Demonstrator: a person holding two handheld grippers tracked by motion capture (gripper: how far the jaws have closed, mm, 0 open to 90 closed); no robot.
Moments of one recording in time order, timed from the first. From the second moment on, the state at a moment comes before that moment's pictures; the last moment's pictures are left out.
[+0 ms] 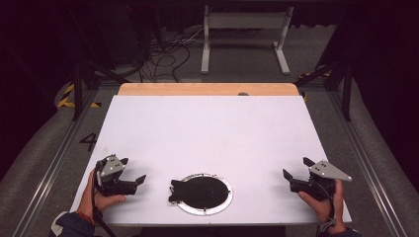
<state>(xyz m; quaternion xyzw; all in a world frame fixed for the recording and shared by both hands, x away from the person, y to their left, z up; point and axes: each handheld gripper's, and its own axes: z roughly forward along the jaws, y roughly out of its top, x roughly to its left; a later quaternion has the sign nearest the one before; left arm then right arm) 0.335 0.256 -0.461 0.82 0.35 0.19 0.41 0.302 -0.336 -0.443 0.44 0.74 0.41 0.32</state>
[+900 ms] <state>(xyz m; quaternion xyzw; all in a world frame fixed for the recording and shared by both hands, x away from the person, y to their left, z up) 0.322 0.196 -0.458 0.88 0.22 0.11 0.41 0.287 -0.260 -0.445 0.33 0.82 0.43 0.20</state>
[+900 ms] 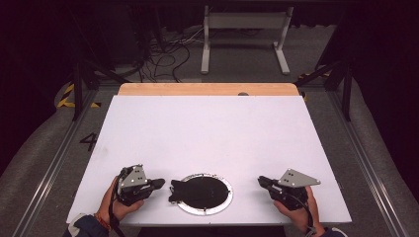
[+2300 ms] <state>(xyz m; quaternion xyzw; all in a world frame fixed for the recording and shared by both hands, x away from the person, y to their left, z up) 0.323 0.177 -0.469 0.90 0.18 0.06 0.39 0.254 -0.159 -0.463 0.22 0.89 0.39 0.11</state>
